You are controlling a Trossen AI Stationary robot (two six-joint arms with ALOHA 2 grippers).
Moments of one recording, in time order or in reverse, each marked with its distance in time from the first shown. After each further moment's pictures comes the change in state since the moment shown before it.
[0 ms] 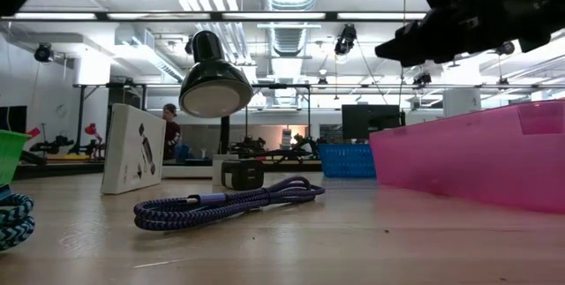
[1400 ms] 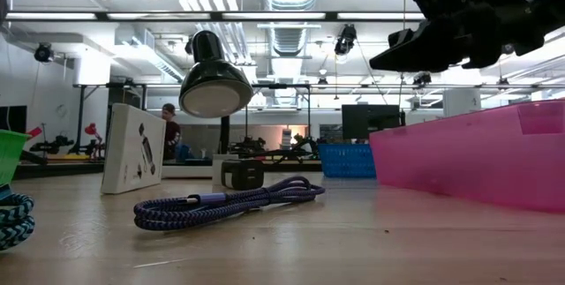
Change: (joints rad) left arm -0.085 0.192 0.172 -0.241 0.004 0.251; right arm -0.002 0.077 0.022 -0.005 0.000 -0.072
